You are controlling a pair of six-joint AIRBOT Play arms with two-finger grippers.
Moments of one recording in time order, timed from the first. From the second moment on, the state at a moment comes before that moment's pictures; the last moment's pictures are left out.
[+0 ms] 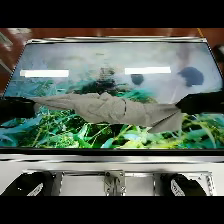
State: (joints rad) left arm -0.41 -0.64 1.10 1.73 -1.23 -1.85; right arm -0.07 -0.87 1.27 -1.21 1.53 1.36
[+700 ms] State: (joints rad) left arm -0.41 -0.66 0.81 1.58 -0.96 -1.94; right arm -0.07 -1.26 1.04 -1.11 1.17 1.44
